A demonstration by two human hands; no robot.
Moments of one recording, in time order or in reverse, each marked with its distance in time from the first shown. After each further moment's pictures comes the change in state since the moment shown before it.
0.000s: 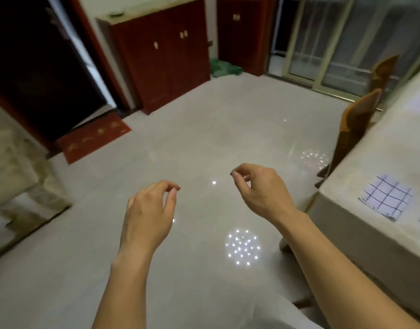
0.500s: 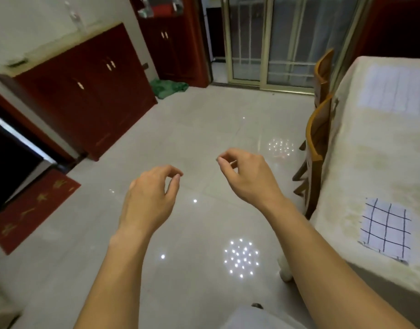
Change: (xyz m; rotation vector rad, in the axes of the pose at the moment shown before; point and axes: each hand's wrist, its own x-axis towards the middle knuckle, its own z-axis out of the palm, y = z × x) left_hand 0.337 0.129 0.114 0.031 -0.155 0.394; right_hand 0.262 0.113 -0.070 0.127 0.255 0.152
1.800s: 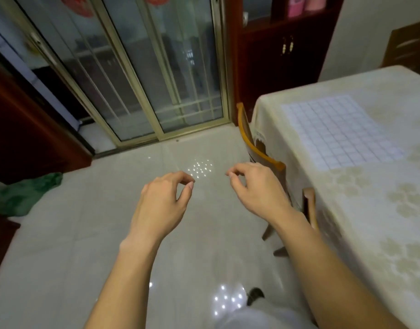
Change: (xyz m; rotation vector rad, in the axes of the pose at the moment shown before) left_hand 0.735 0.147 0.256 -0.139 -0.365 0.668; right_hand 0.558 0.289 -0.115 -0.319 0.455 0.386
